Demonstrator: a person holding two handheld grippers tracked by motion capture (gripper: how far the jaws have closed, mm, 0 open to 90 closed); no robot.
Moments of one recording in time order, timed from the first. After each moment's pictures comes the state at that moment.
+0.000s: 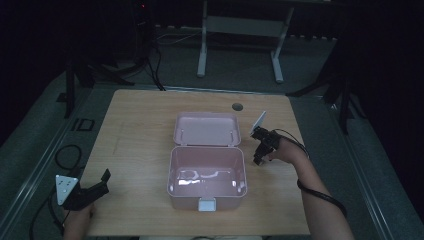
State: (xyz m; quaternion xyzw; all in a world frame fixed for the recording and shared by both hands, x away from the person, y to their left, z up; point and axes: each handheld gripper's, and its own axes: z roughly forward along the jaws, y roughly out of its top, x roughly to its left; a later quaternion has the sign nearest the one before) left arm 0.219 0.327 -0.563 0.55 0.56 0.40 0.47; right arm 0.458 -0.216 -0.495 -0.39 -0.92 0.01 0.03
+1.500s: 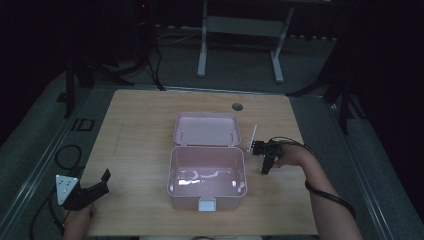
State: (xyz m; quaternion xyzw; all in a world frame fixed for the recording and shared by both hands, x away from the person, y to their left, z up) left arm 0.220 0.327 -0.563 0.55 0.56 0.40 0.47; right arm 0.423 -0.214 -0.497 -0.17 -0.98 0.05 0.04
